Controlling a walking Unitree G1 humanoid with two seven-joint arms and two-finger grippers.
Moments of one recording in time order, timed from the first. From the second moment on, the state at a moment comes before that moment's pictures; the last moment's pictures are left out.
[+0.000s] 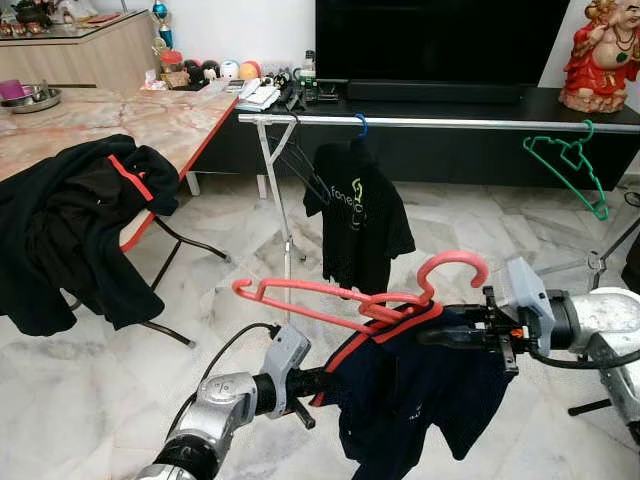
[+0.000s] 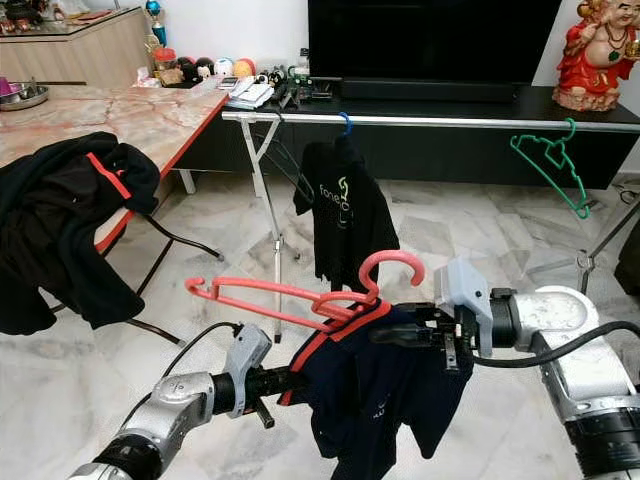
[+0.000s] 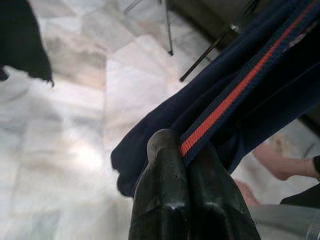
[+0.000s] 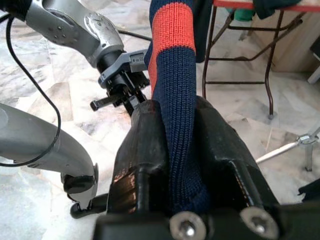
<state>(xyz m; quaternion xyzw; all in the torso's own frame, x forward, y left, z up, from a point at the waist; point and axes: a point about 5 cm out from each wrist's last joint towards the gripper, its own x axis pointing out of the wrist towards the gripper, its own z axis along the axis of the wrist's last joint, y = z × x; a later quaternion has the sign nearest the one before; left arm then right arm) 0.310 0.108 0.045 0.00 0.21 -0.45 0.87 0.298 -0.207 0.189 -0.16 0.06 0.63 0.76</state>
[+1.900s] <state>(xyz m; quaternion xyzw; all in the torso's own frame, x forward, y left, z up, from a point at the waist) 0.301 0.110 0.022 -0.01 0.30 -0.39 0.87 0.280 -0.261 0.110 -0.35 0.27 0.55 0.70</state>
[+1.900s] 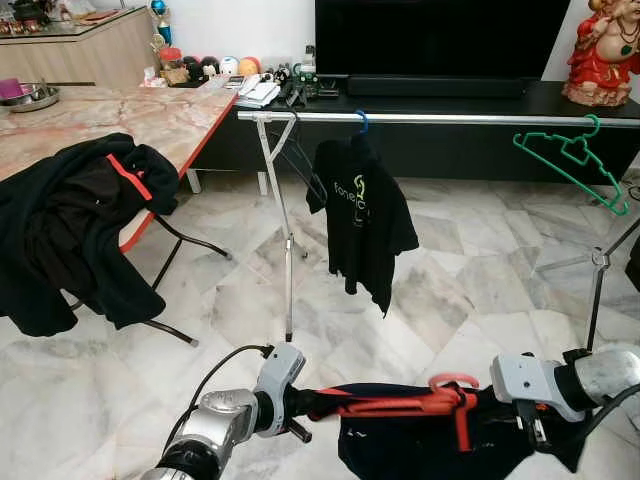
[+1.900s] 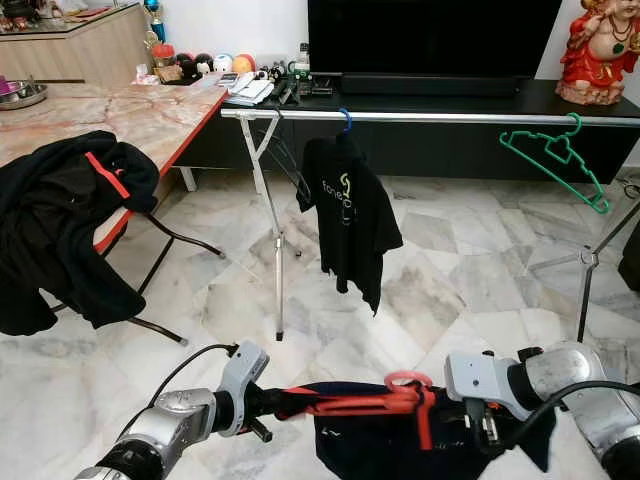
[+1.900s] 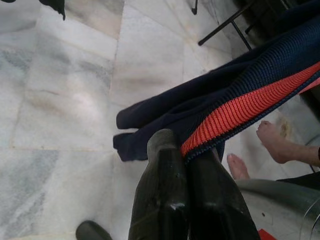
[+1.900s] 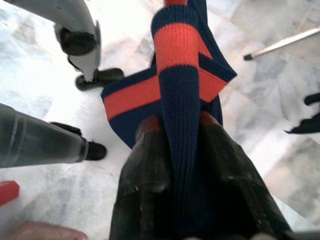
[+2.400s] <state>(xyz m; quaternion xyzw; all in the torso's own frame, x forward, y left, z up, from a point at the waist) 0.296 0.110 0.017 0.02 0.31 -0.40 0.86 0.272 -0.263 0.108 -0.30 0.28 0.58 0.71</state>
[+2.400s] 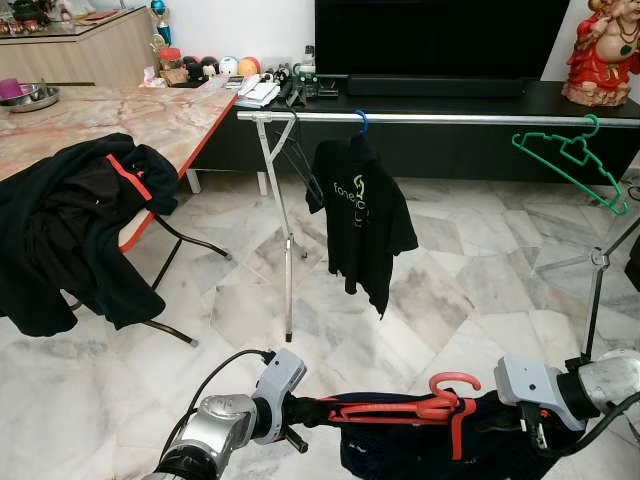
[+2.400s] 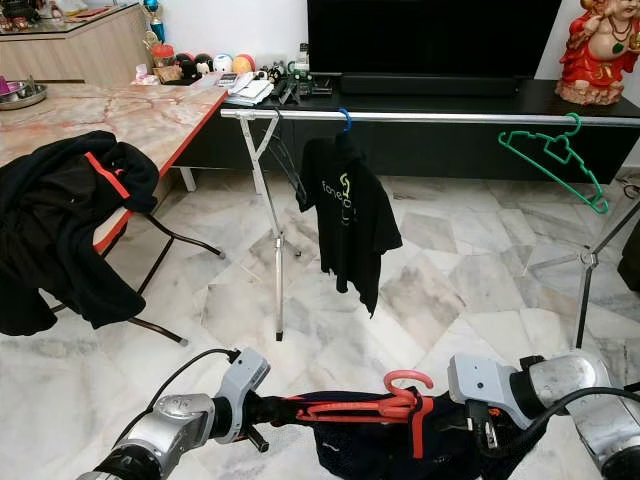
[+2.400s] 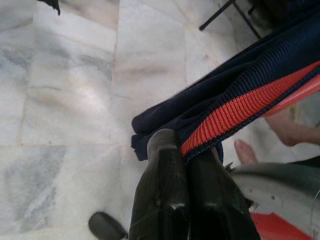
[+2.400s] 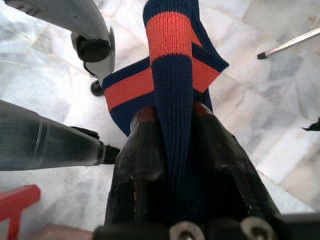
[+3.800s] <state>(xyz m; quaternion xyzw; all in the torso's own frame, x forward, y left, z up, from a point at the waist) 0.303 0.121 0.030 0.04 0.27 -0.42 0.87 0.278 -0.274 0.082 -0.44 0.32 0.50 0.68</state>
